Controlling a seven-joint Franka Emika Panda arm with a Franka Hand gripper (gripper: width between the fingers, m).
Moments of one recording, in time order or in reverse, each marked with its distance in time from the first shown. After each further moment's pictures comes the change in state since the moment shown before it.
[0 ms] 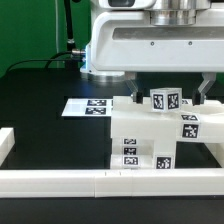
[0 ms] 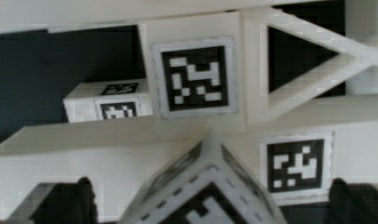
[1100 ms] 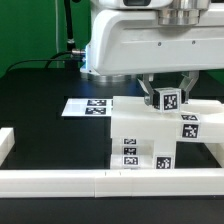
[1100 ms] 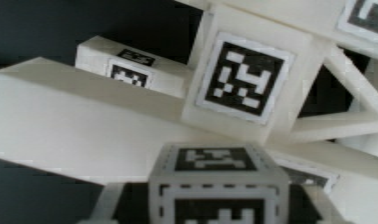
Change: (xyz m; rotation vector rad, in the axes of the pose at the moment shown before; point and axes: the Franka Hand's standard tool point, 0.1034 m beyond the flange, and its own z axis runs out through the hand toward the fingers) arm 0.001 0.001 0.000 -0.024 0.002 -0.335
